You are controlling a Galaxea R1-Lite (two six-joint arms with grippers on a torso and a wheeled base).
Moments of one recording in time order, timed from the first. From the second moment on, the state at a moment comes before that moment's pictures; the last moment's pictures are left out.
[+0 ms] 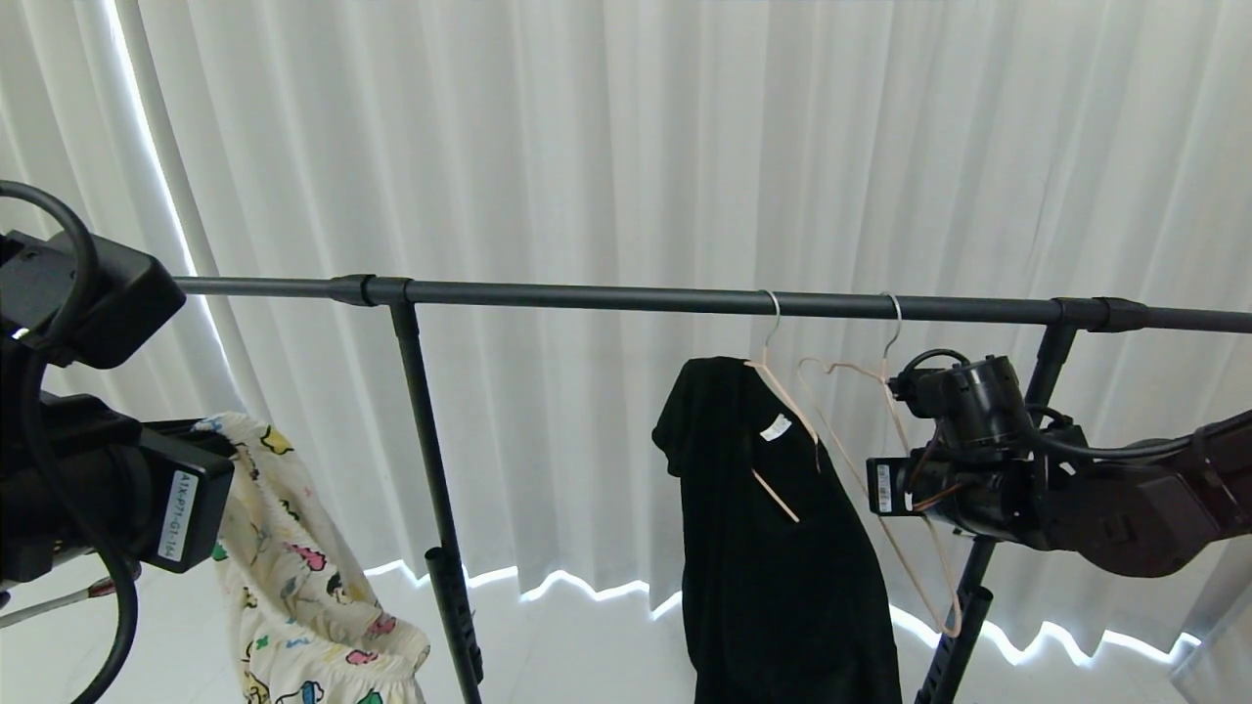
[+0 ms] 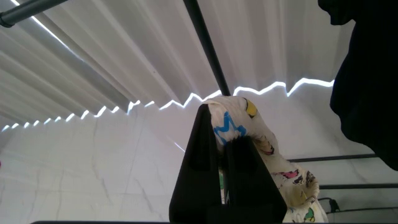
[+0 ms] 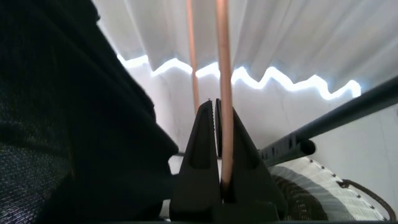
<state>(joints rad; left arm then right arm) -0.47 1.12 -0.89 0.27 0.45 0.18 0.50 1.85 -0.88 -0.30 -0.31 0.33</state>
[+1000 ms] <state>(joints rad) -0.49 1.11 -0.89 0.27 0.45 0.18 0.51 1.59 -0.59 -0.57 -0.39 0.23</state>
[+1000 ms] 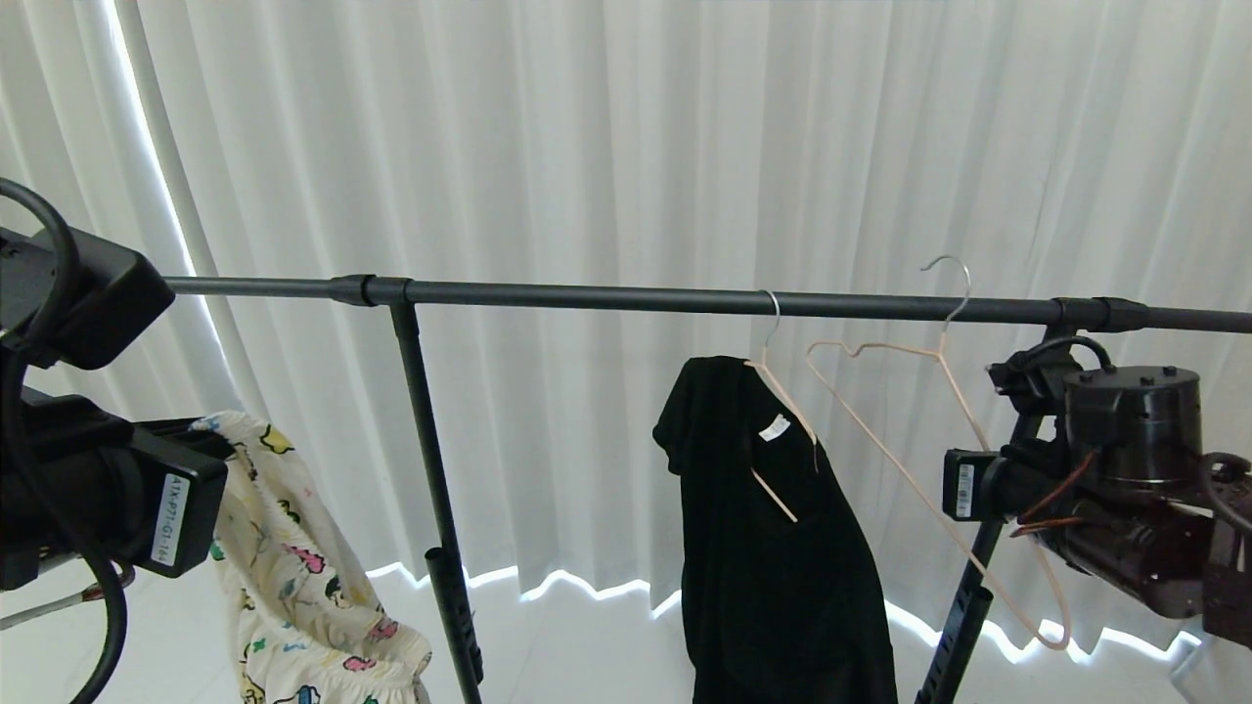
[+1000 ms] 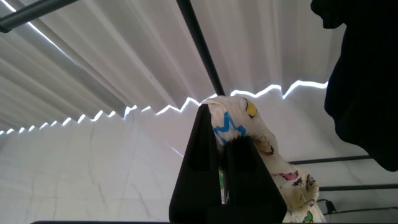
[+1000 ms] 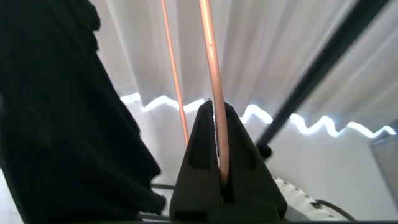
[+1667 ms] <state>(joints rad) -0.49 1.11 -0.87 0.19 0.45 0.18 0.49 1.30 -0.35 -0.57 -0.38 0.04</state>
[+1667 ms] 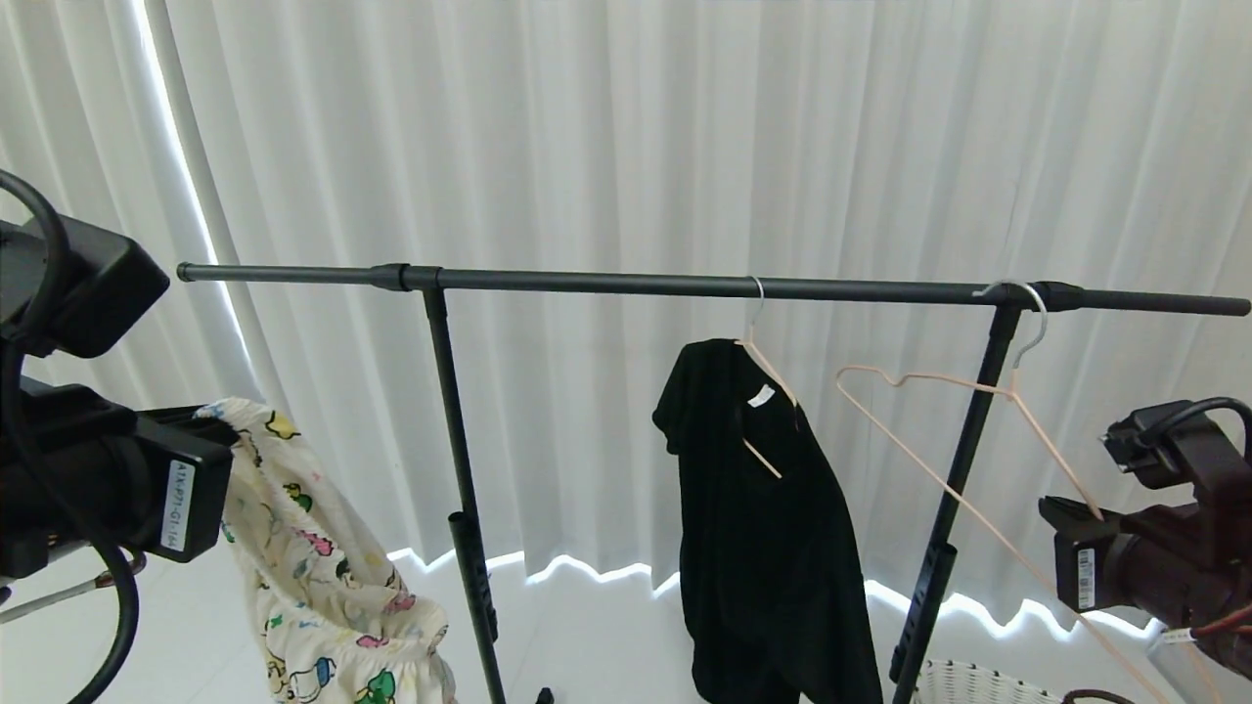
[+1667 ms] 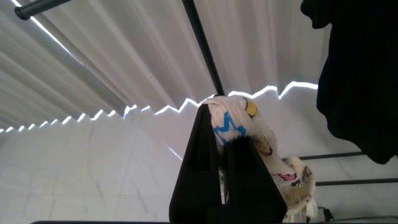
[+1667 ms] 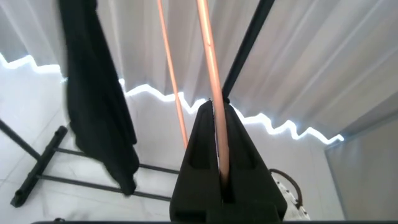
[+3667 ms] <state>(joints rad) -0.62 1.49 -1.08 0.16 0.67 -0.17 1.11 1.40 -0.48 -0.70 -0.17 0.12</state>
